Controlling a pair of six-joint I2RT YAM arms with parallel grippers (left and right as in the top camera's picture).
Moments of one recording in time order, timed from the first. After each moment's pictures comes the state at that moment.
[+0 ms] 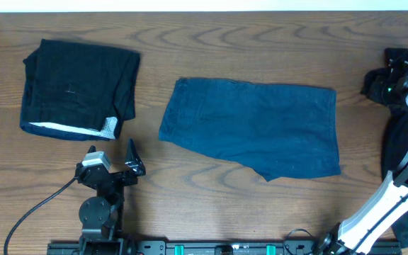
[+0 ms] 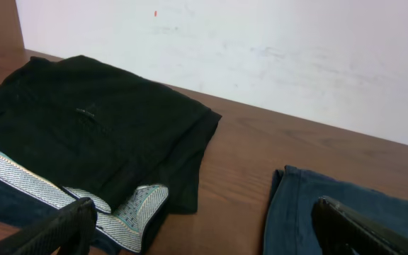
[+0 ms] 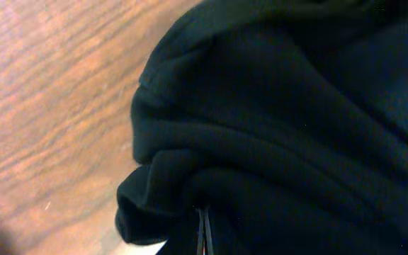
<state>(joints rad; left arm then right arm) -0.05 0.01 0.02 -0.11 -0.12 -0.25 -0.49 2.19 1.50 -0.42 -0.22 -0.04</state>
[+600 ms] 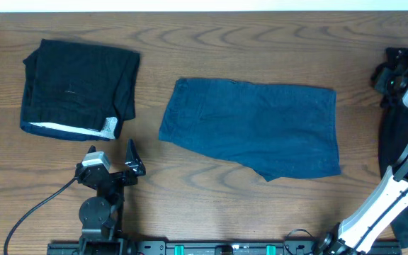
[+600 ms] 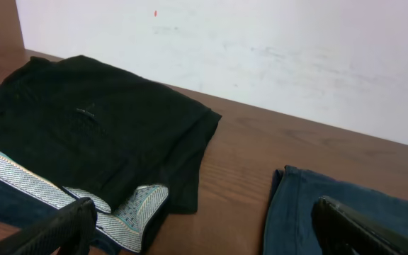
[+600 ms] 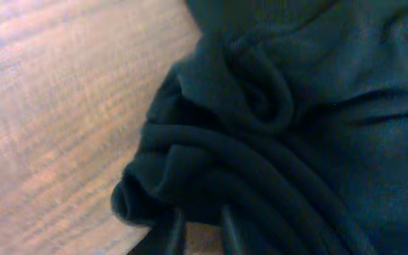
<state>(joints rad) -0.05 0.01 0.02 -0.11 -0.12 -0.25 -0.49 2.23 1.54 -0.25 -0.14 0.02</state>
